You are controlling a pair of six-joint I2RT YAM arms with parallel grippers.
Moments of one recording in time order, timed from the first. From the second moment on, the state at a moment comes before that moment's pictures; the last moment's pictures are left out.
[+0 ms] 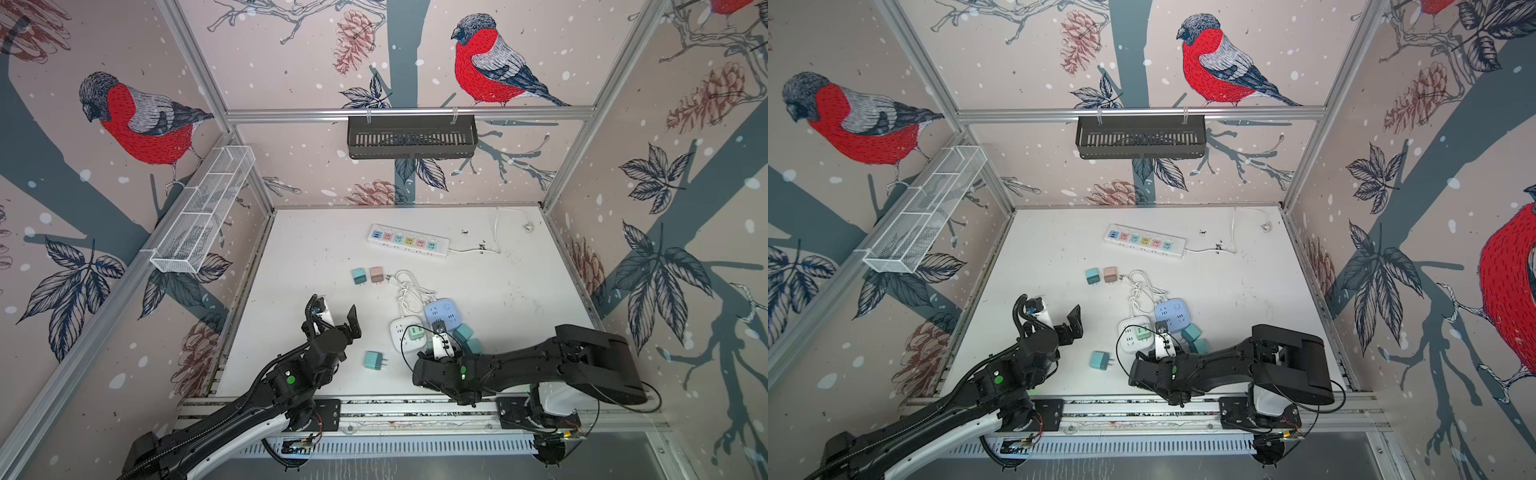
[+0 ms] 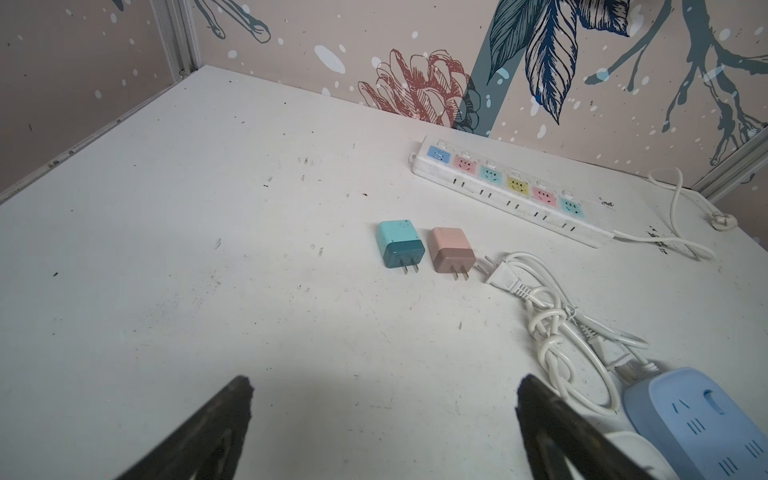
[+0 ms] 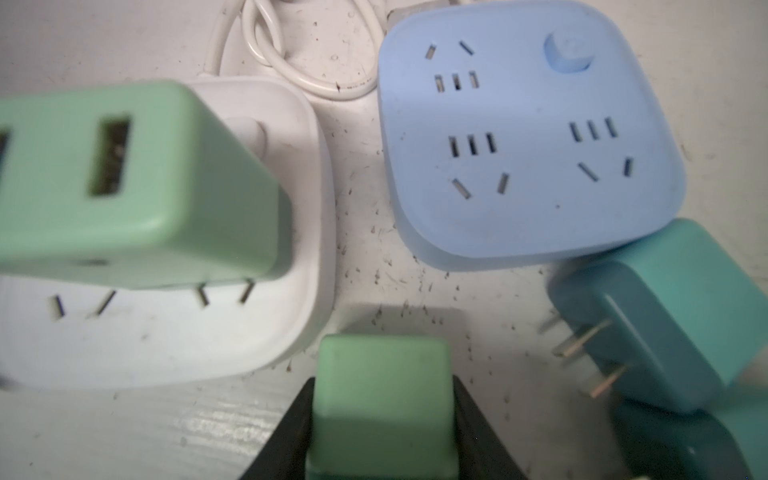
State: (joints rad) left arm -0.91 0.48 0.22 -0.23 -0.78 -0.62; right arm 1.43 1.52 0.58 -0.26 0.63 1.10
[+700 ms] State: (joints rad) left arm -0.91 0.44 0.46 -0.10 -0.51 -0.38; right arm 1.35 0.90 0.42 -0.06 0.88 0.66
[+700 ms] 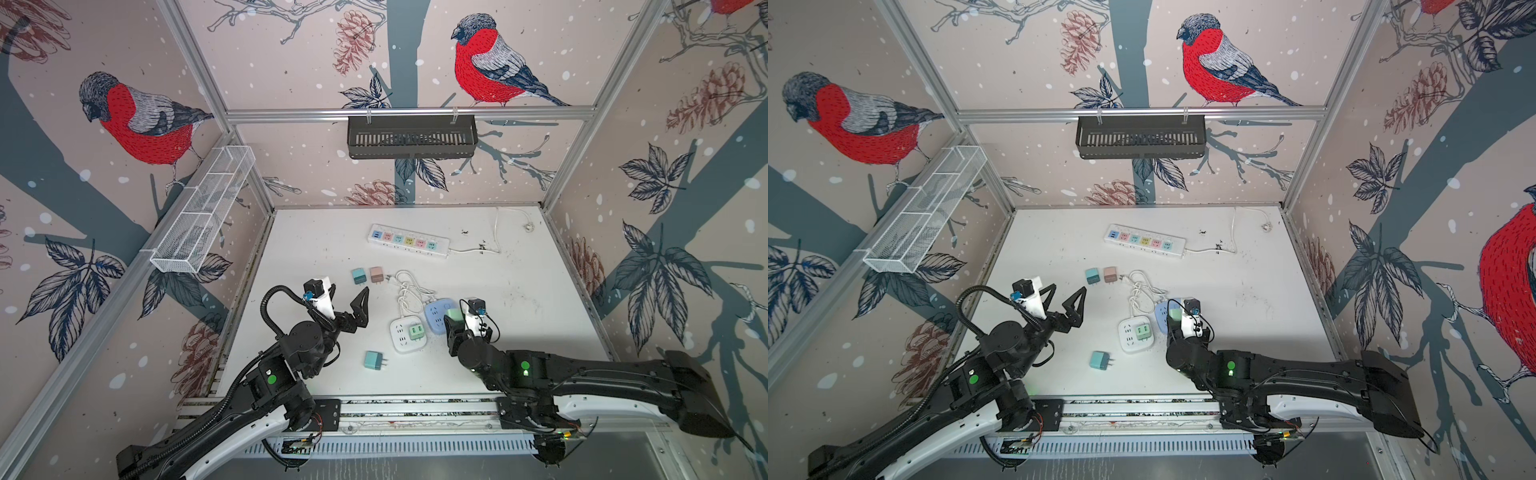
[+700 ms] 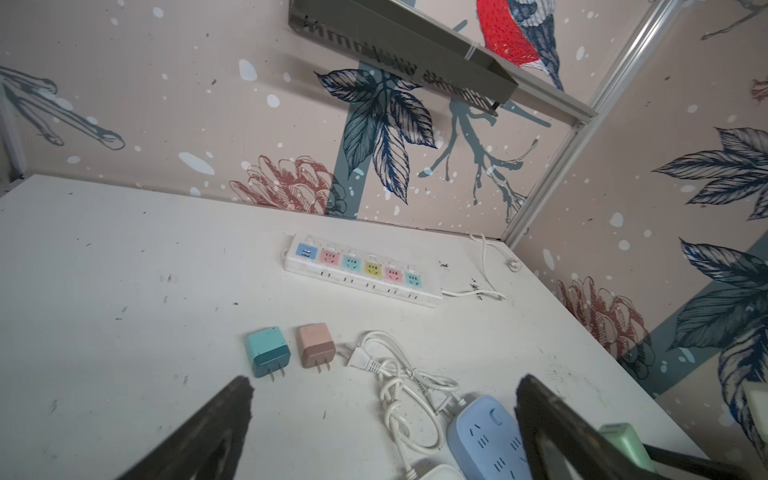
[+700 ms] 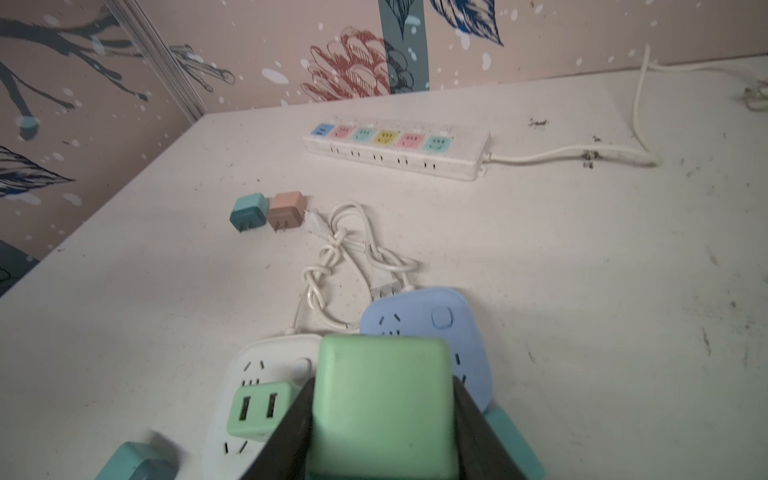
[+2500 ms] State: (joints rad) left arm -0.99 0.89 0.64 0.03 0.36 -0.23; right arm 1.24 0.92 0.24 0.82 0.16 -0.85
